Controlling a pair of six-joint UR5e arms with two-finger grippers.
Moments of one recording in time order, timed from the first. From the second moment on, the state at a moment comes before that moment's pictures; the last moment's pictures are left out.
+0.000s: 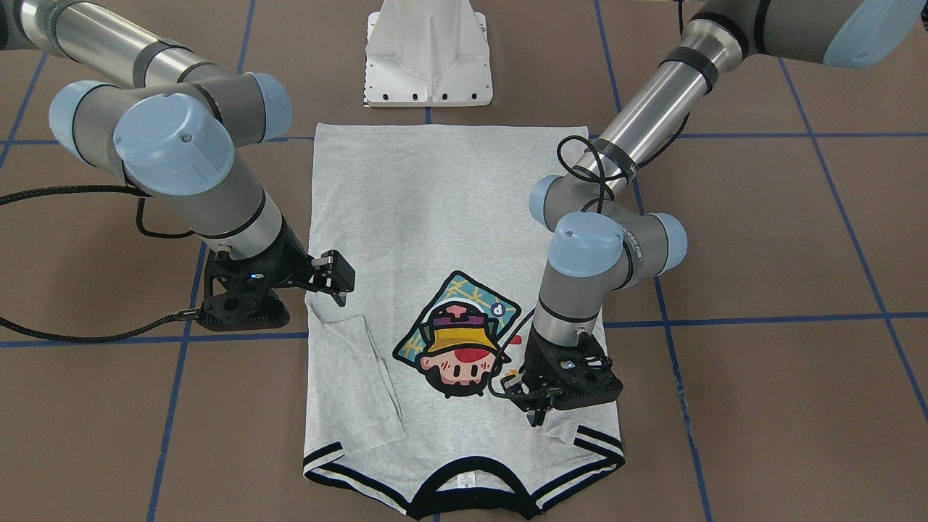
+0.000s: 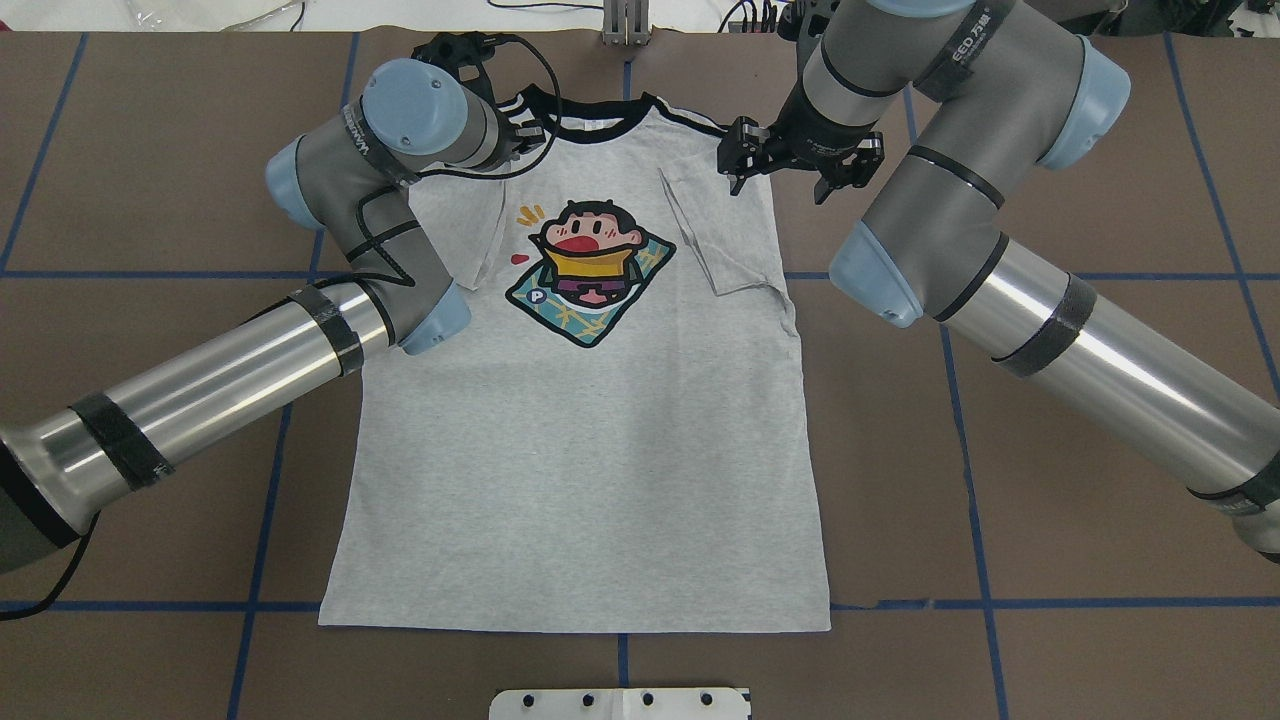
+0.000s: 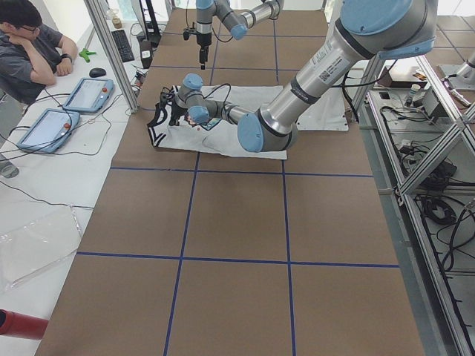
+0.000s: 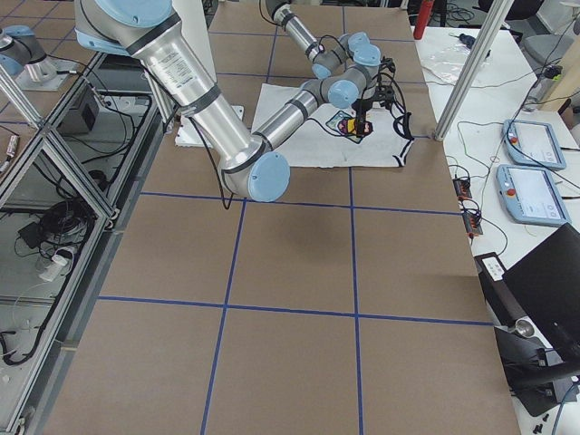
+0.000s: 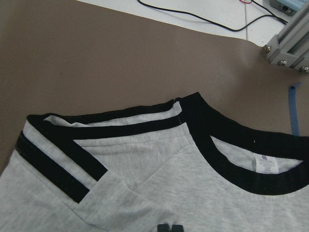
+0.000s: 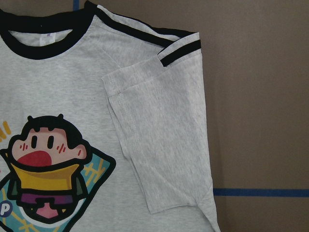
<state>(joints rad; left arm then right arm) -0.76 -2.50 -0.89 -2.35 -1.66 -1.29 0.86 -0.84 1.51 -1.48 2.13 1.02</state>
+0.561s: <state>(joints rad) -0.77 -2.50 -0.90 -2.36 -1.67 -1.24 0.86 -0.84 1.52 -1.48 2.13 1.01</state>
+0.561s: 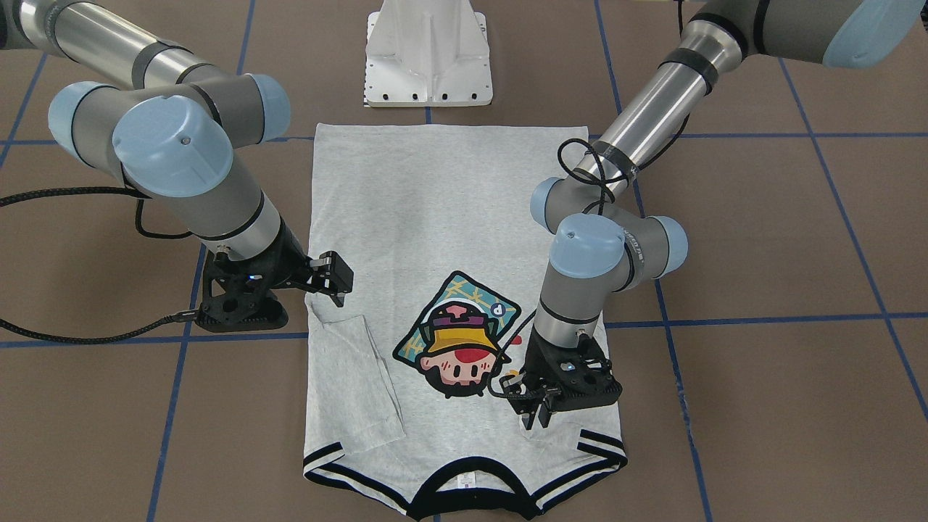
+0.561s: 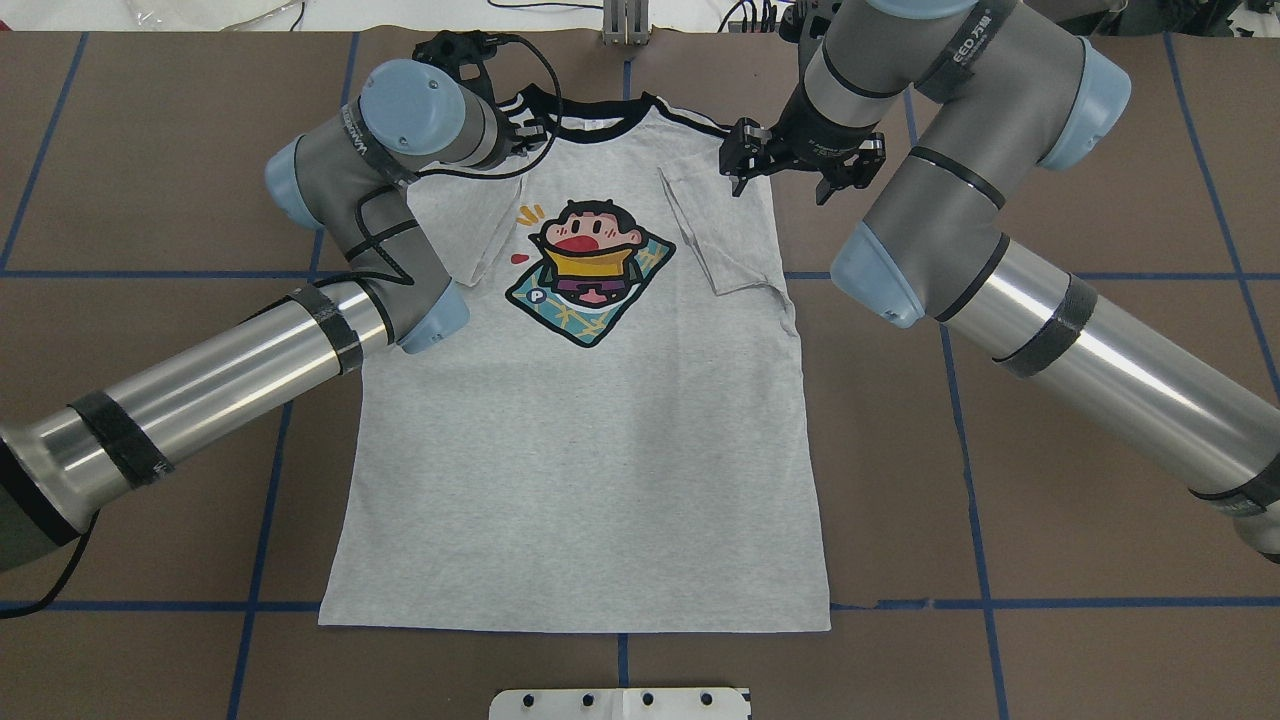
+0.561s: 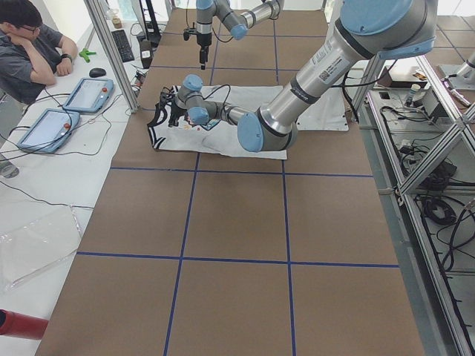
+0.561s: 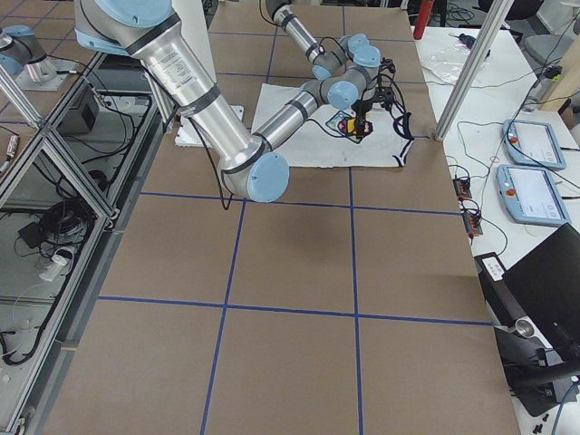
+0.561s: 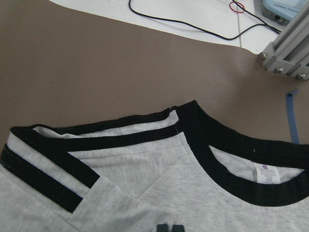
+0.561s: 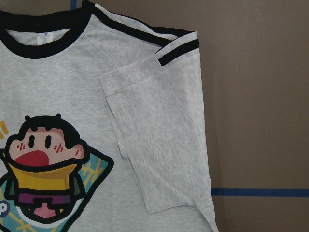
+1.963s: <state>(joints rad) -0.80 -1.77 -1.87 -2.17 -1.99 -1.18 0.55 -1.28 2.02 -1.48 1.96 1.23</state>
